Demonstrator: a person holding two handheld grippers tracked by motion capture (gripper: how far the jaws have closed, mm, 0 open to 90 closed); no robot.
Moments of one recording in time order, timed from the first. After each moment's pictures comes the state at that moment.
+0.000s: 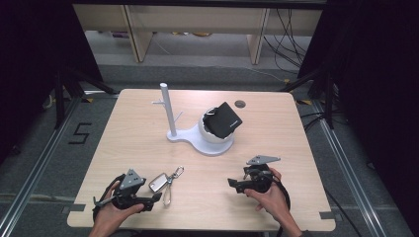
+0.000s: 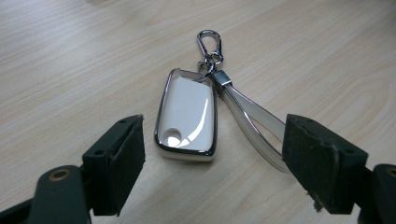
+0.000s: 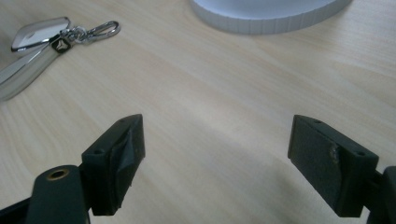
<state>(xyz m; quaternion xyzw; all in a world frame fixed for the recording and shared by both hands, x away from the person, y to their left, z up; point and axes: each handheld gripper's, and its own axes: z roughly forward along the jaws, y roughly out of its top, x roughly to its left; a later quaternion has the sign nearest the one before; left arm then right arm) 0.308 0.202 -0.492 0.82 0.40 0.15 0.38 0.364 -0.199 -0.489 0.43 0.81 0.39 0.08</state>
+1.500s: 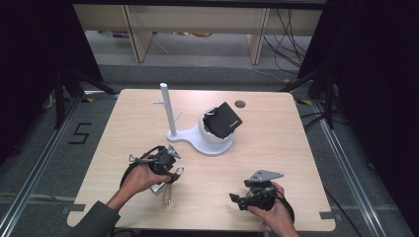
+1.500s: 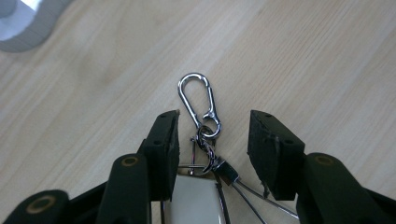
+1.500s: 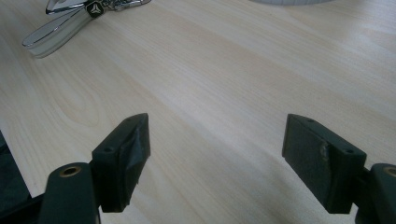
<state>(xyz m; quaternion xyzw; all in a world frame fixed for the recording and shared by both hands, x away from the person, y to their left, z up) 0.402 0.122 -0.466 0.93 0.31 0.09 0.19 0.322 -0.203 -0.493 0.40 0.83 0.38 0.08</state>
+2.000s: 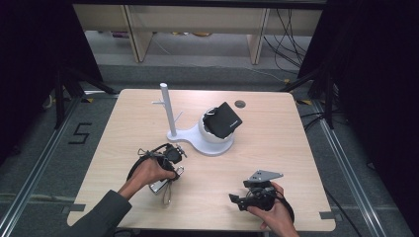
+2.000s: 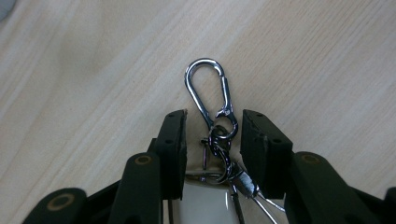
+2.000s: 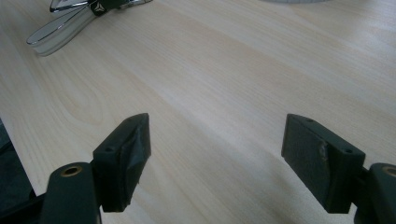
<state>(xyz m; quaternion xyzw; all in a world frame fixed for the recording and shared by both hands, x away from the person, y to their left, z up) 0.421 0.107 -0.478 0.94 0.32 0.05 0.12 0.322 -0.202 -0.493 0.40 0.83 0.38 0.07</state>
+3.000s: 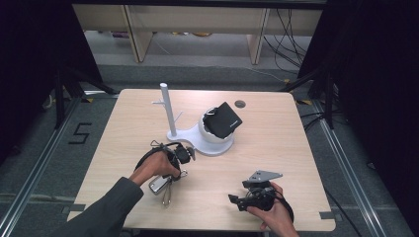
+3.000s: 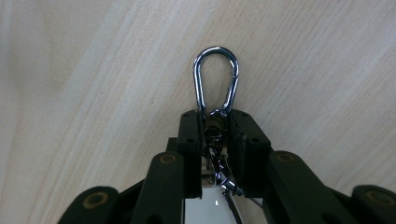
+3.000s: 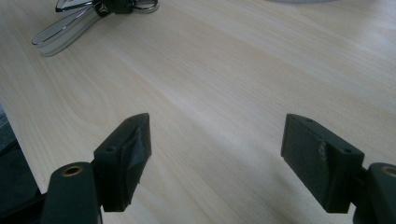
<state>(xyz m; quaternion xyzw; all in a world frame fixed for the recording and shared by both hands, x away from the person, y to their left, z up) 0.435 0.081 -0.478 0.97 0.24 0.01 0.02 0.322 -0.201 -0.493 0.40 0.83 0.39 0.07</state>
